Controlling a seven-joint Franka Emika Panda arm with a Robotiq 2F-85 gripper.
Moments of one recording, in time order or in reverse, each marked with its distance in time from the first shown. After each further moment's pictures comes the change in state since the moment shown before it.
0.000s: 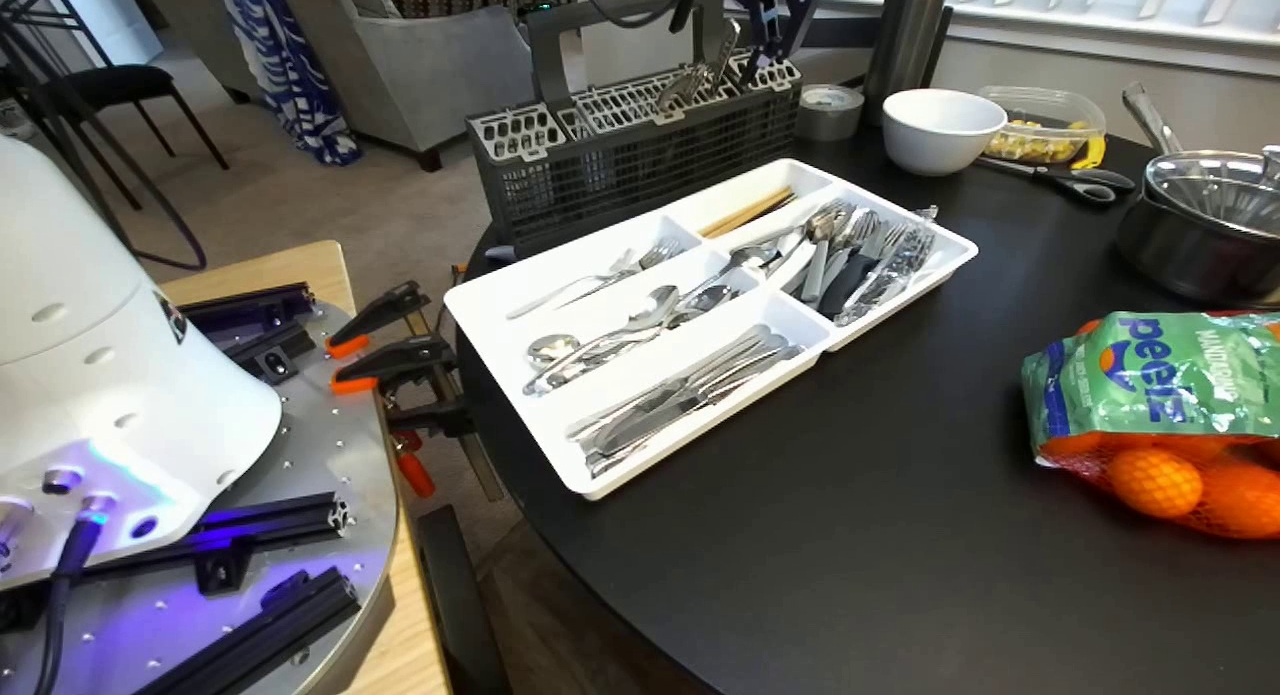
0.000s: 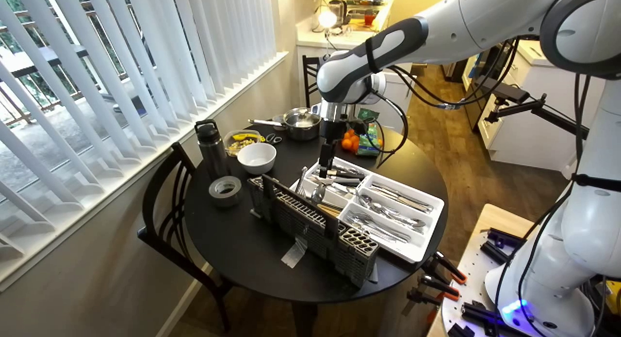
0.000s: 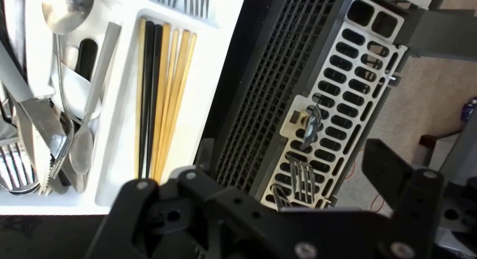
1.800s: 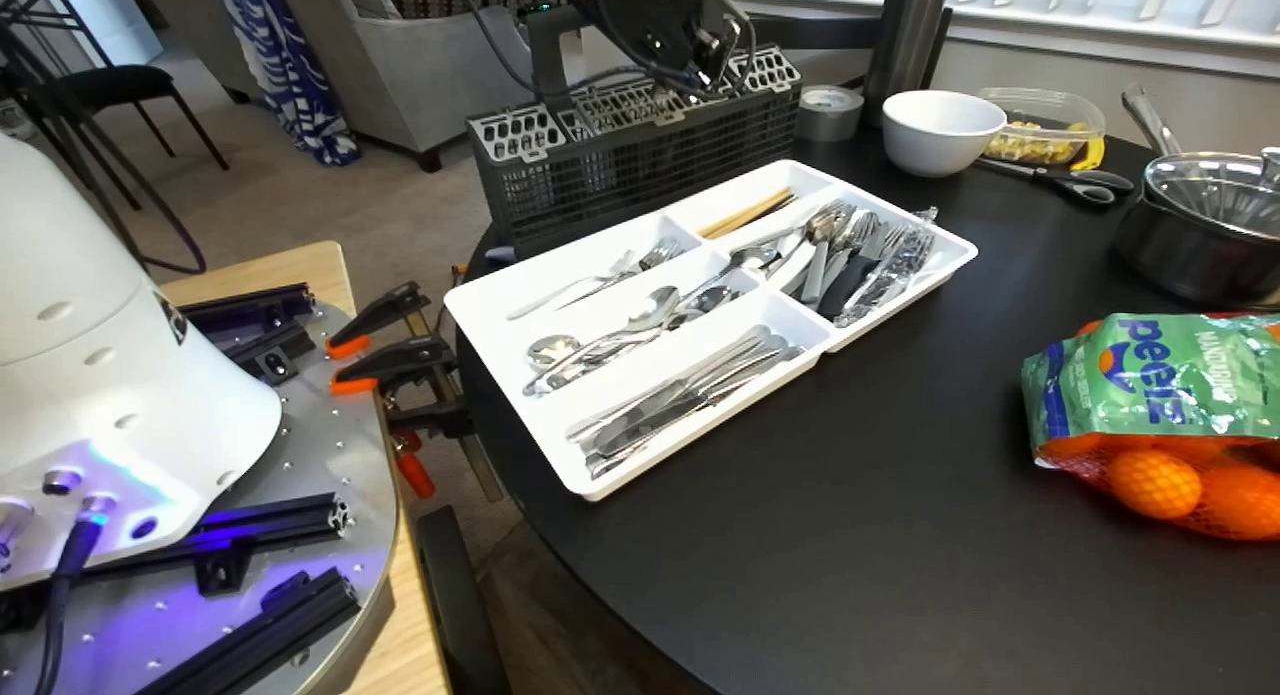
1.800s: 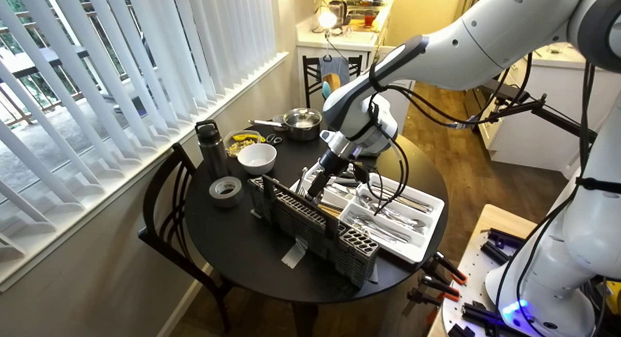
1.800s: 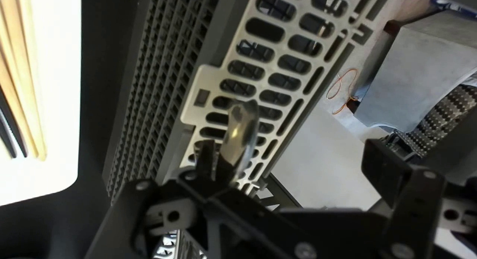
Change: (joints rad) arm 0.042 -0.077 0.130 -0.309 0.751 0.419 -0.503
